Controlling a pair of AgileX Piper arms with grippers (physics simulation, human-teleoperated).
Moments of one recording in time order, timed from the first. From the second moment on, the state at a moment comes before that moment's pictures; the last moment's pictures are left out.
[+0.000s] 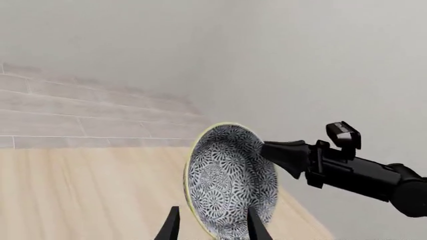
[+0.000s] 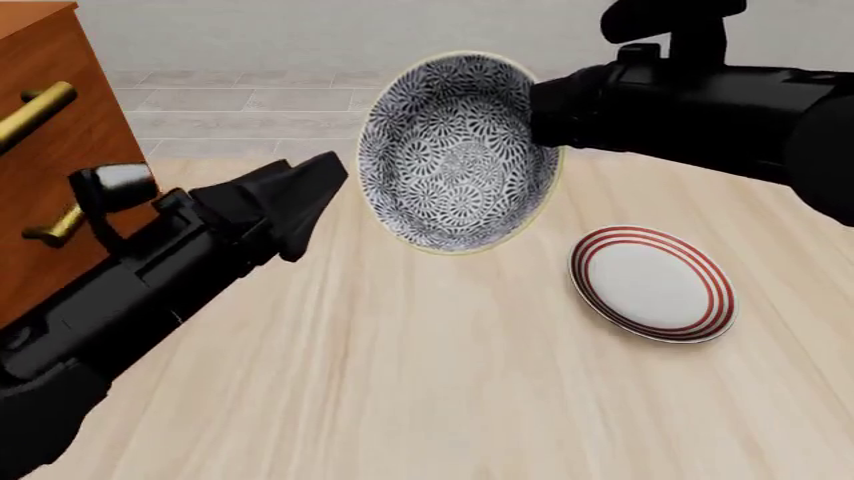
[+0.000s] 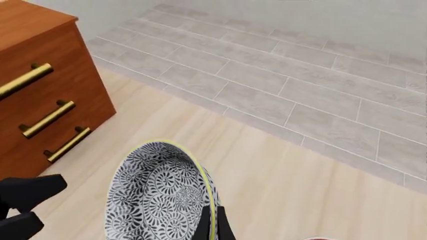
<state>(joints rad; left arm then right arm) -0.66 1.11 -0.37 -0.79 -0.48 0.54 1.20 -0.94 0.11 0.04</state>
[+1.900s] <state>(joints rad) -0.65 1.45 -0.49 -0.97 -0.54 0.58 1.15 -0.91 0.12 0.03</state>
